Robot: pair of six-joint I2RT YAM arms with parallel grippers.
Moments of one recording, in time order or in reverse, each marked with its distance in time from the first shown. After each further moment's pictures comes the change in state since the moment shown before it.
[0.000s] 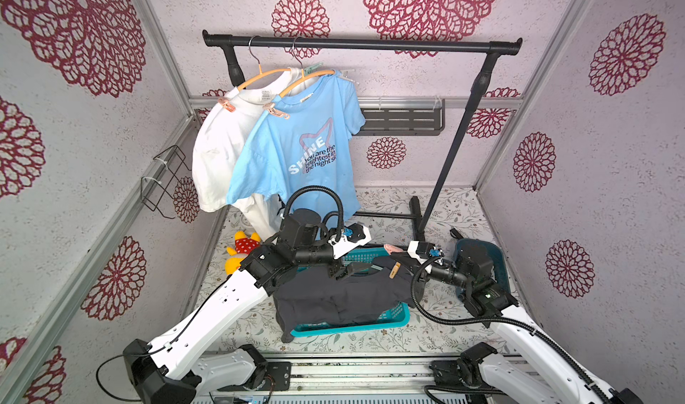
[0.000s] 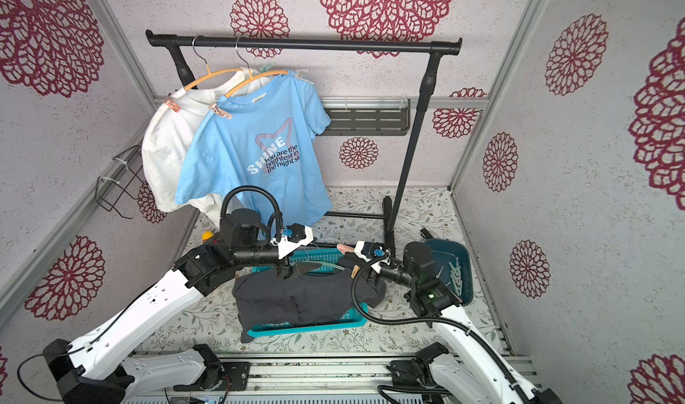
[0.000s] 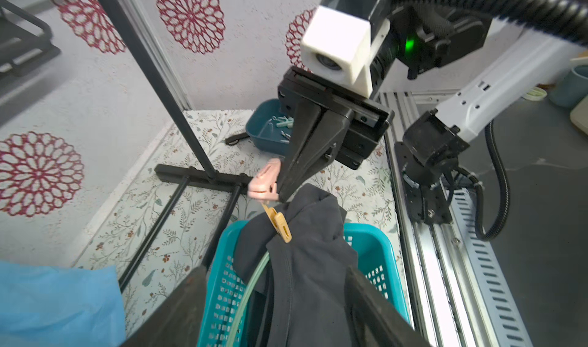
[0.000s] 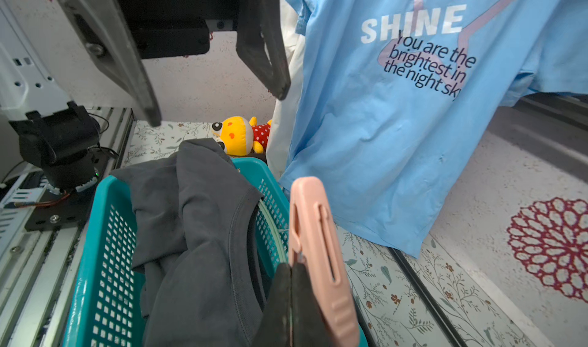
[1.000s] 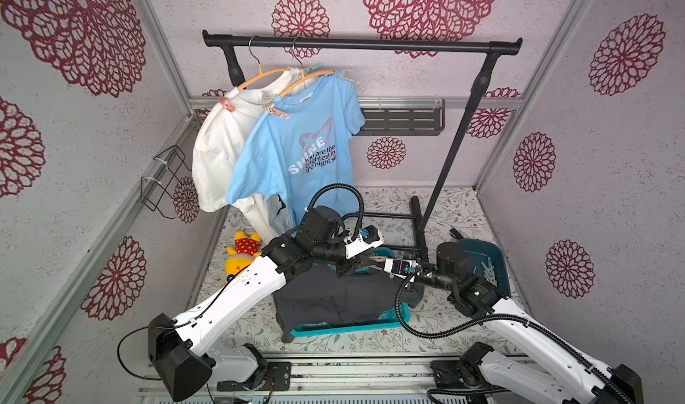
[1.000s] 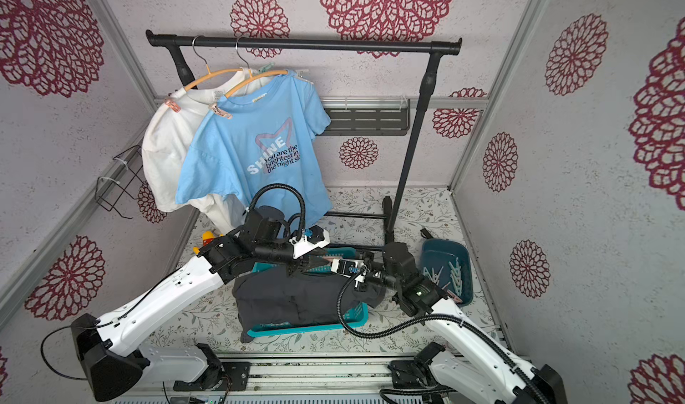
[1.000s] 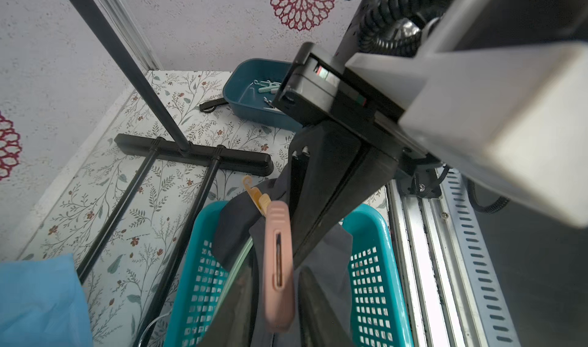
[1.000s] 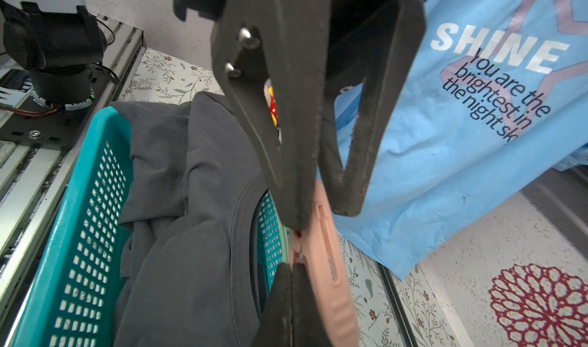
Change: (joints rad) left arm -0.027 0.130 0.072 -0.085 -0.018 0.027; right arm 0.183 0.060 0.050 -0.098 0.152 -0.266
